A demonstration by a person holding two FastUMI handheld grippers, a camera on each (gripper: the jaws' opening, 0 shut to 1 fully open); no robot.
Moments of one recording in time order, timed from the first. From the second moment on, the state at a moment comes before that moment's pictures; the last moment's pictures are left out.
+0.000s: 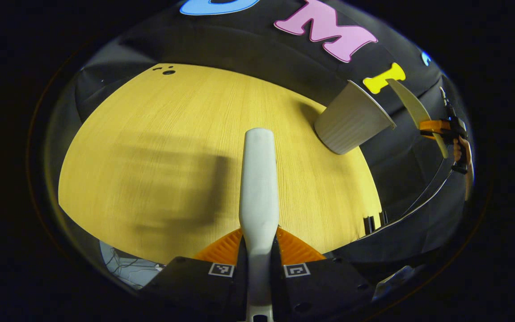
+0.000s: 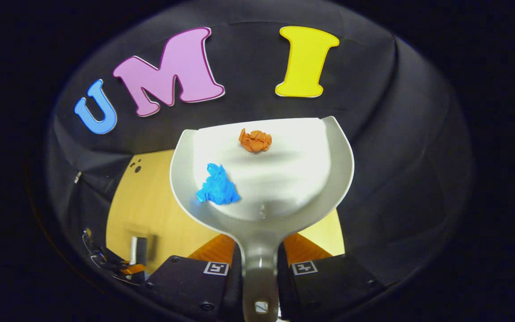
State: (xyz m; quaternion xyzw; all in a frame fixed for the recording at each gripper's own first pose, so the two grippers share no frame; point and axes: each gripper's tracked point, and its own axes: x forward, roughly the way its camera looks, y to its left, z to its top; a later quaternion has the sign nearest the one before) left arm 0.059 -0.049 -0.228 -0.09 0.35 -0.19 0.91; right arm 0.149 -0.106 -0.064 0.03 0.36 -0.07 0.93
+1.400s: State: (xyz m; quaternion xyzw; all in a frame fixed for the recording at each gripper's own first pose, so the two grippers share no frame) left arm 0.061 -0.038 -0.236 -0.11 0.37 -0.17 0.91; right arm 0.214 -0.146 -0.052 -0.58 0.28 -0.16 0.75
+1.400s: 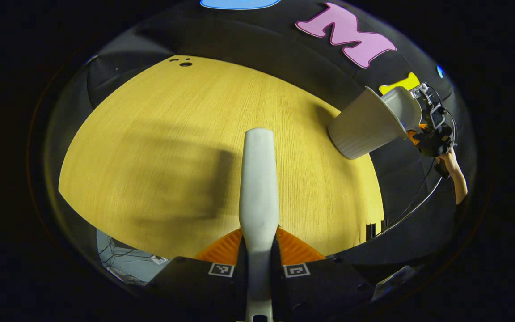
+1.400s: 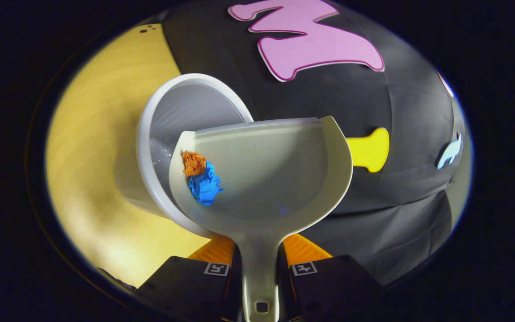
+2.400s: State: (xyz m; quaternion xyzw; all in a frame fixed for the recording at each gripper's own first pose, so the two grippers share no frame) left arm 0.086 -0.055 -0.220 -0.11 0.35 -0.18 0.91; right arm 0.202 -0.161 -0.041 -0.48 0.31 -0.17 0.81
